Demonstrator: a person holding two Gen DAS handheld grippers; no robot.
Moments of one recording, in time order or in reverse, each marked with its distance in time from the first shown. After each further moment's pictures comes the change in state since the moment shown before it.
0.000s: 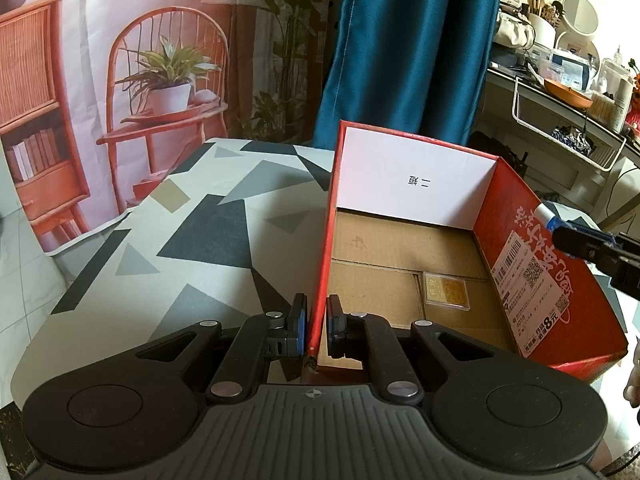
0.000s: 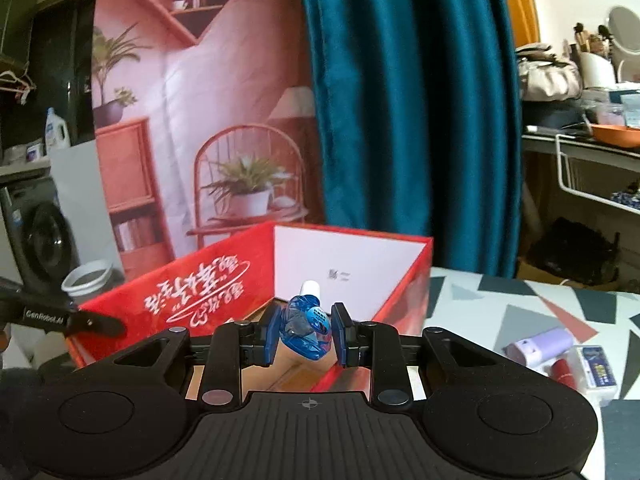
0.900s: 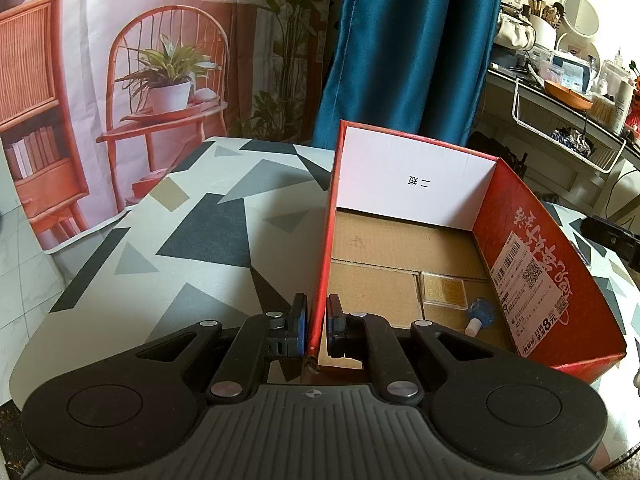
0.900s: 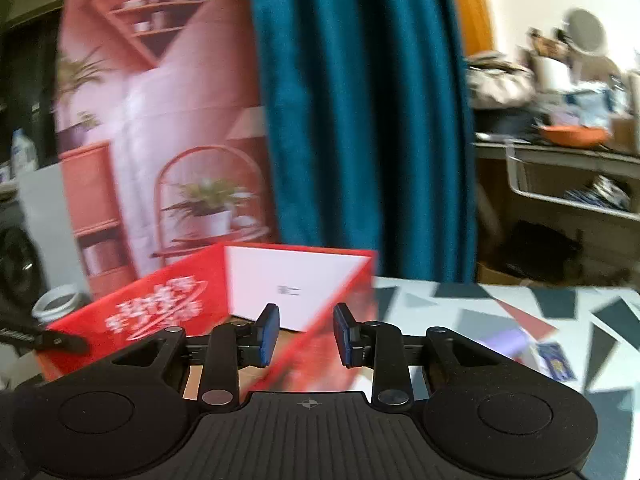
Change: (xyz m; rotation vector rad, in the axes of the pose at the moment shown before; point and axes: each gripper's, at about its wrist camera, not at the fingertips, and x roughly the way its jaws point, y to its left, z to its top) left arm 0.000 0.000 -0.001 -0.005 0.002 -0.005; right arm -0.023 -0.029 -0.003 0.069 -0.063 -0.131
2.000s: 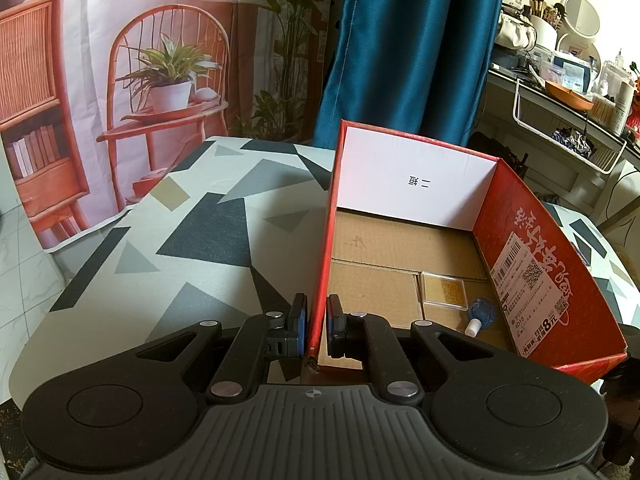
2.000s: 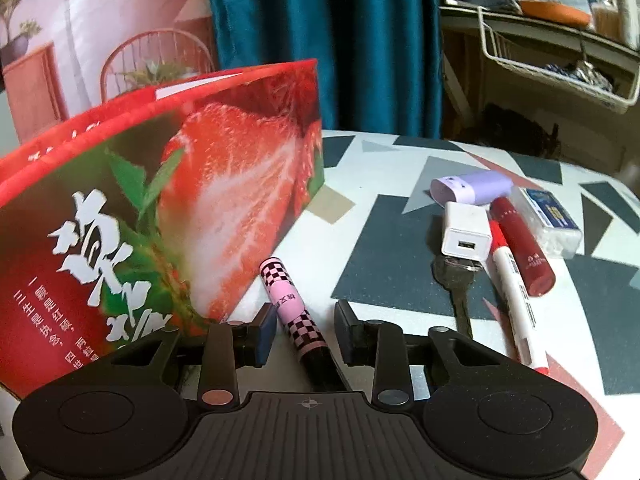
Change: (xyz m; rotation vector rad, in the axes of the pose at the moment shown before) left arm 0.001 0.000 0.000 0.000 0.001 0.000; right arm 0.058 -0.029 -0.091 0.028 0.325 -0.103
